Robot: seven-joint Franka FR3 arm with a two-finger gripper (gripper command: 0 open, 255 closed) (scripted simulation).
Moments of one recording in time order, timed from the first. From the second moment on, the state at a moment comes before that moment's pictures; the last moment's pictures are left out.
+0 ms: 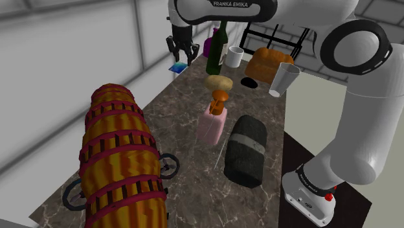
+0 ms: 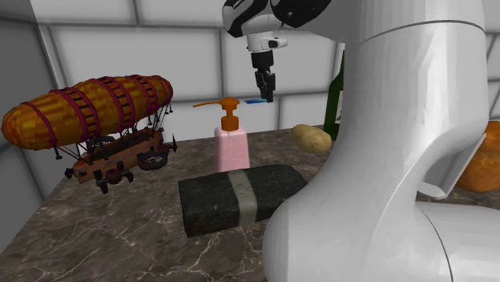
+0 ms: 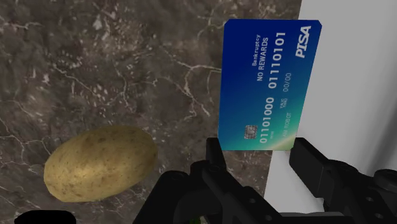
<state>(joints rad) 0.09 0.51 0.41 -1.25 -0.35 1.69 1.56</state>
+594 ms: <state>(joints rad) -0.01 0.42 0.40 -1.33 -0.31 1.70 1.46</state>
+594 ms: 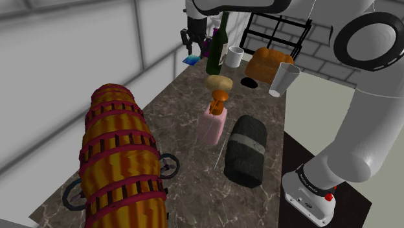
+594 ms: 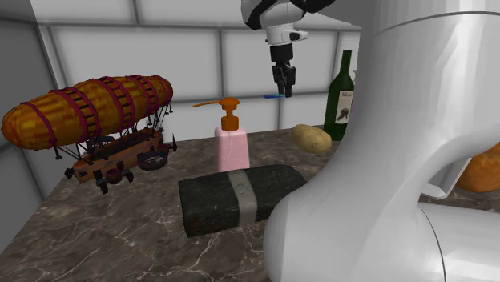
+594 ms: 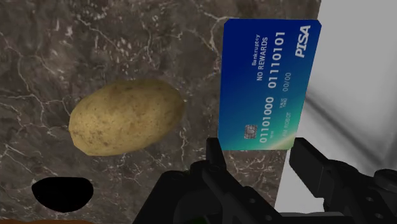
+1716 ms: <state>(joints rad) -0.30 0.24 0.29 -1.57 -0.22 1.84 1.09</state>
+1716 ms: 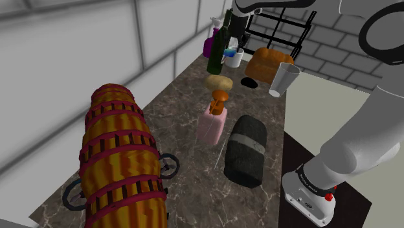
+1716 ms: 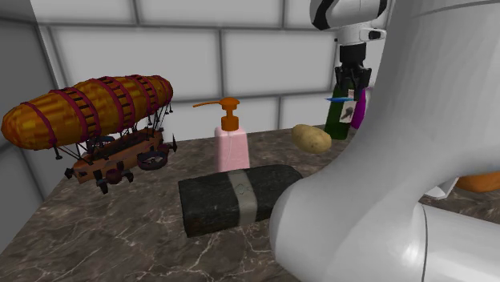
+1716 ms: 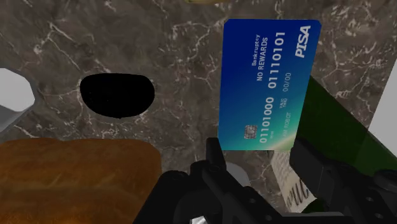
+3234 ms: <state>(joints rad) -0.41 0.30 0.23 -1.72 -0.22 2.07 0.97</state>
